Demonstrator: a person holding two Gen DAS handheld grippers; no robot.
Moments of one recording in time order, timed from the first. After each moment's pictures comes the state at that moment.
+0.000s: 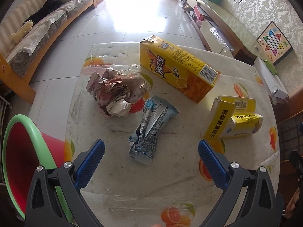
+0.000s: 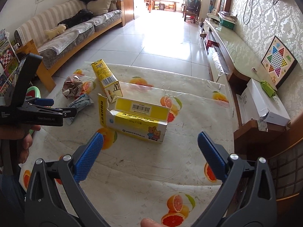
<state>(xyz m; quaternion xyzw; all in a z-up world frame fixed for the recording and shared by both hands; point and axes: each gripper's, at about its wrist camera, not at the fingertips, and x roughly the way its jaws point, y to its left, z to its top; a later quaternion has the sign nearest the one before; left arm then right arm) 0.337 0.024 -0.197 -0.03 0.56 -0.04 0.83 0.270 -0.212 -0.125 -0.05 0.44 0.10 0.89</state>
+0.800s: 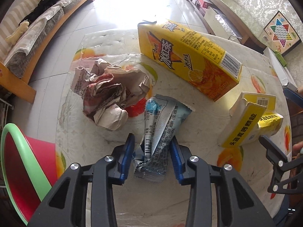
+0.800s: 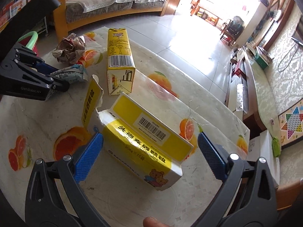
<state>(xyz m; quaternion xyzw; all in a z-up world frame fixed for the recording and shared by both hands) 0.363 0.016 -0.226 0.00 0.59 -0.04 0.80 0.333 -0.158 -0.191 -0.26 0.42 0.20 0.85</state>
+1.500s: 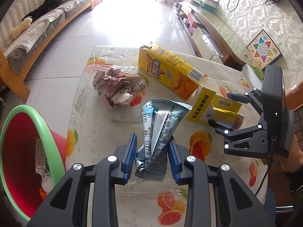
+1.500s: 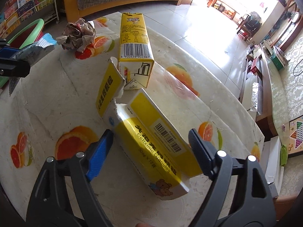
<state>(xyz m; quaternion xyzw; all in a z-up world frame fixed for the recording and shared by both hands) 0.305 0.039 -0.169 -0.06 0.53 -0.08 0.84 0.341 -0.146 -0.204 -0.25 0.47 0.23 0.81</state>
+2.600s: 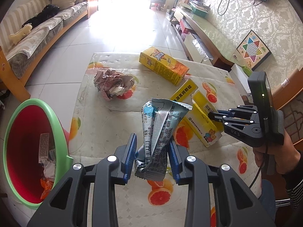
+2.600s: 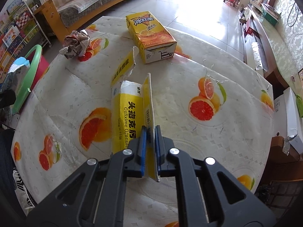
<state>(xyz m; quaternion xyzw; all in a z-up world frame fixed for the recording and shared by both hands) 0.255 0.038 -0.143 -0.06 0.51 -0.09 0.86 0.323 -0.182 -0.197 -0.12 0.54 0.21 0.81</state>
